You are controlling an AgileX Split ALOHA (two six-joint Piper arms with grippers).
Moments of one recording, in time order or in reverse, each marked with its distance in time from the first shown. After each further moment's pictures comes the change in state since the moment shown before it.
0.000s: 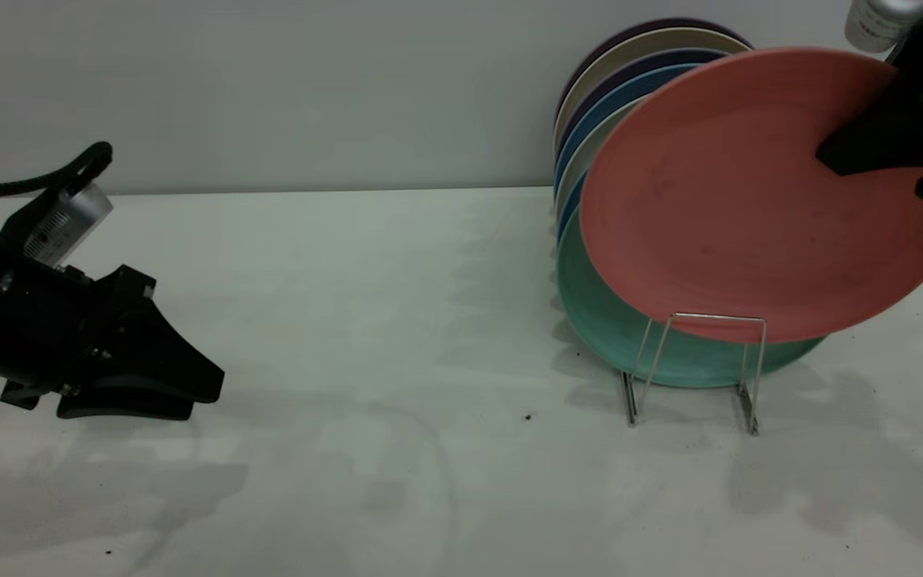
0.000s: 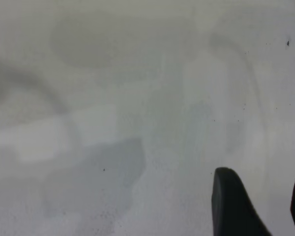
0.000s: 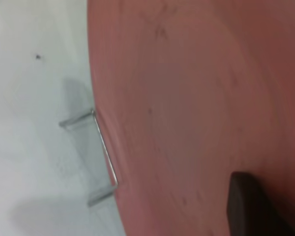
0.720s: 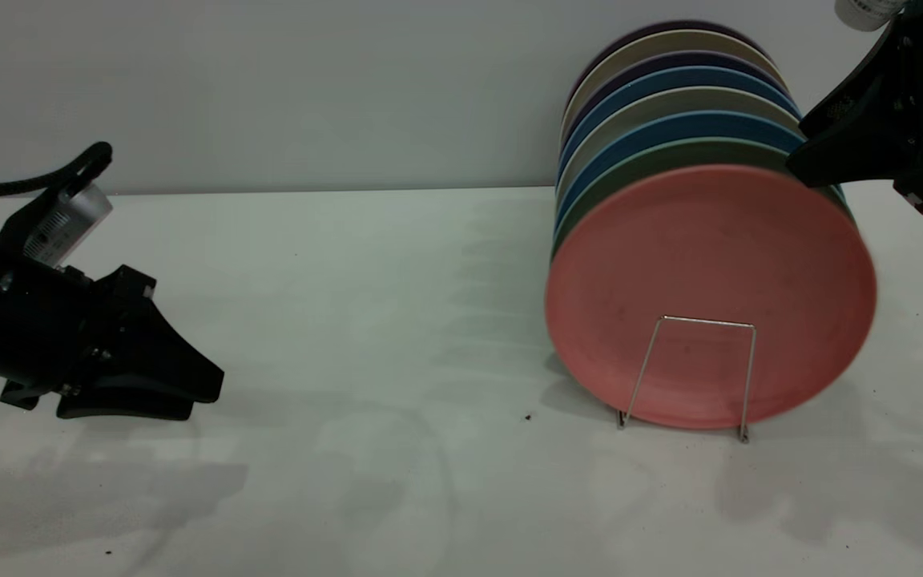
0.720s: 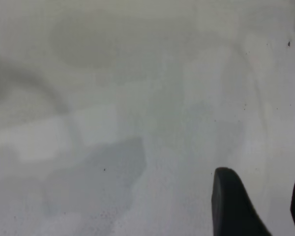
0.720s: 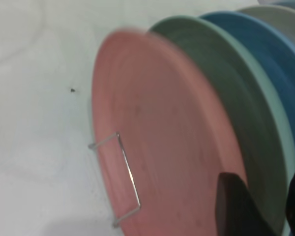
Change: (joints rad) left arm 0.000 0.000 0.000 0.000 -0.002 -0.003; right arm 0.000 0.007 -0.002 0.060 0.086 0.000
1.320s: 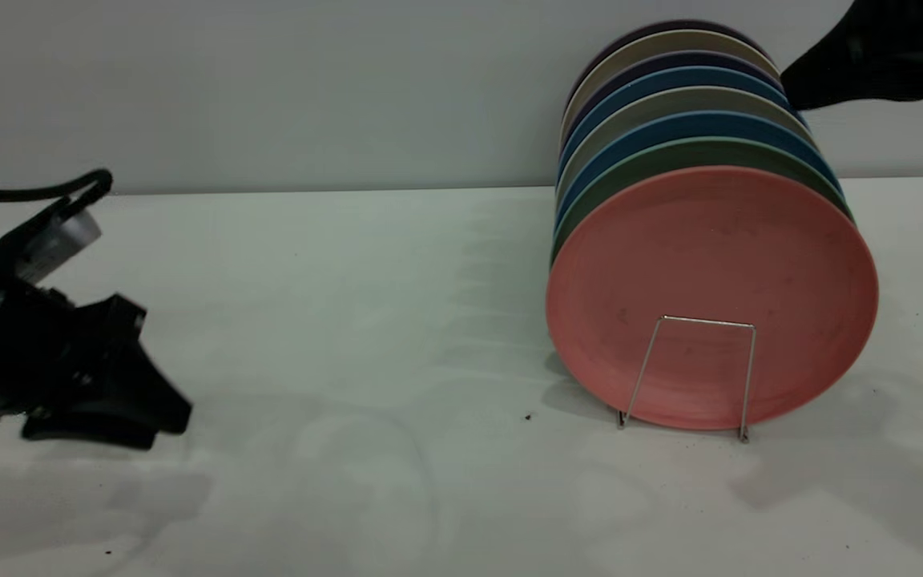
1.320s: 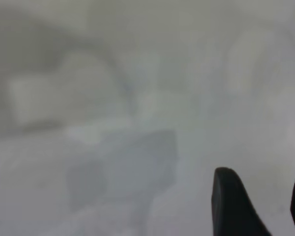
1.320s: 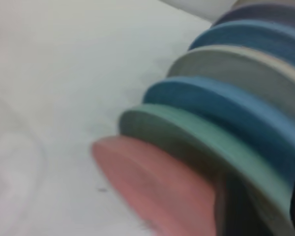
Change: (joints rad) left arm 0.000 -0.016 0.000 0.168 -0.127 -0.175; right arm 0.000 -0.054 0.000 0.099 0.009 0.614
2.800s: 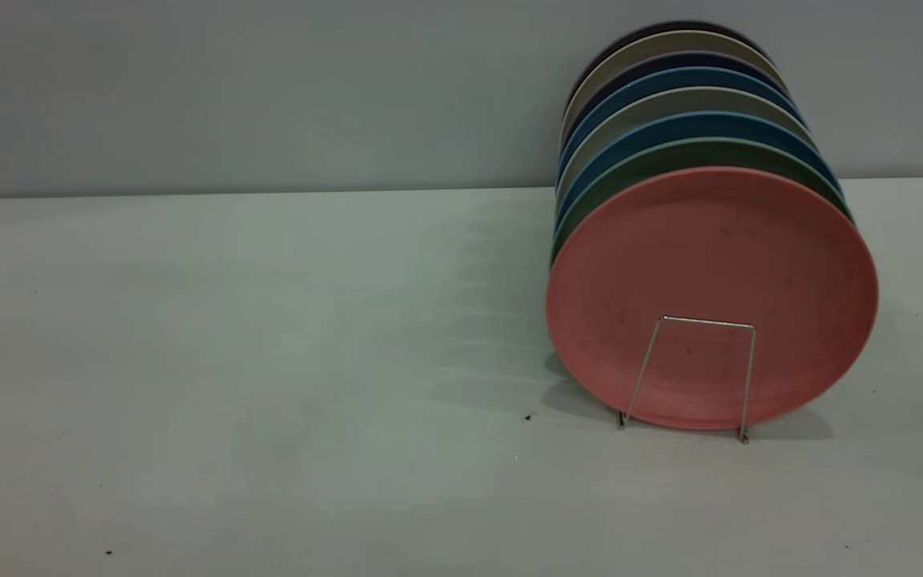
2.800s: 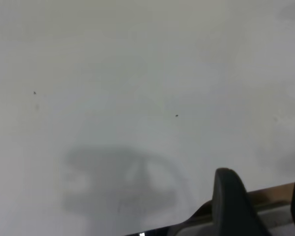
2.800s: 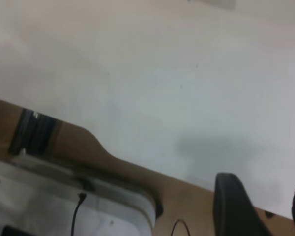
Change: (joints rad) left arm 0.001 -1.176 -0.117 1.005 0.582 -0.946; right arm 0.000 -0.830 0.117 -1.127 0.737 1.237
